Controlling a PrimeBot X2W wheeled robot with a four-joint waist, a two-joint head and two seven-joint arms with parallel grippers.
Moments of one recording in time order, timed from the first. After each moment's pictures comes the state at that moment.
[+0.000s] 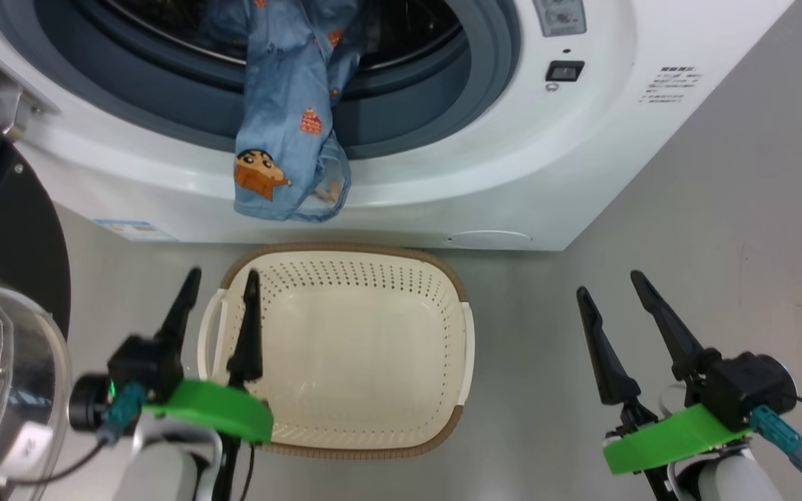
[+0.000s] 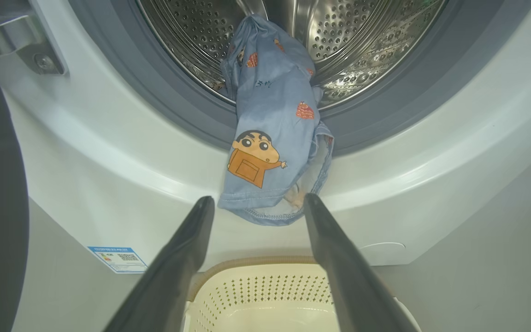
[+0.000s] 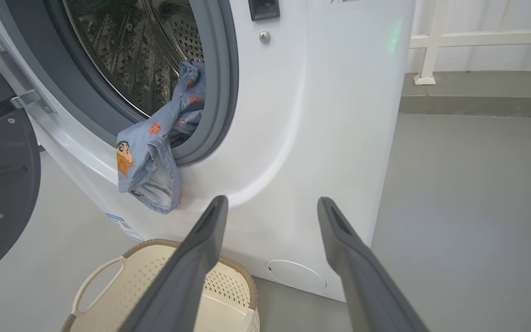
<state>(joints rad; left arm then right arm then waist) -0.30 0.08 -0.24 0.26 -0.28 0.07 -0.26 -0.12 -0.07 0.08 0.04 0.15 0.13 -0.26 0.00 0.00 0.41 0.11</state>
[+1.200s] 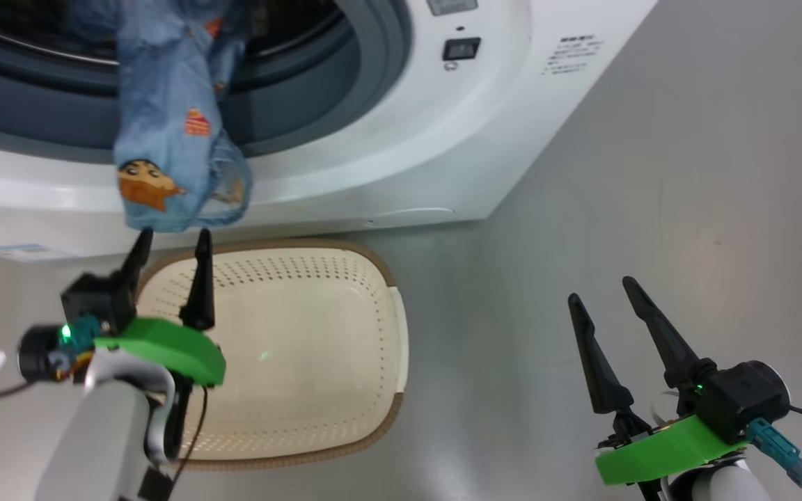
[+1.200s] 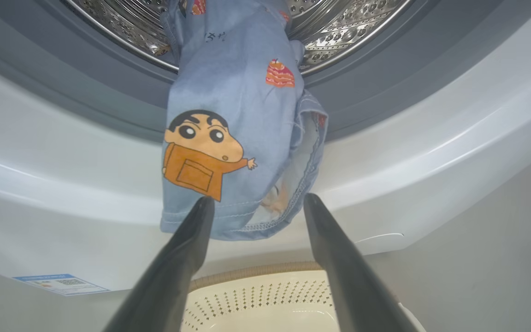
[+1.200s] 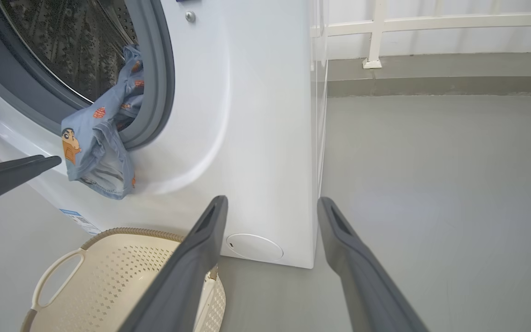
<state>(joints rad) -0.47 0.14 -0.22 0.46 -0.31 0.02 -0.24 -0.09 -0.06 0.10 -0.01 0.15 0.13 -0.26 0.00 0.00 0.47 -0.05</state>
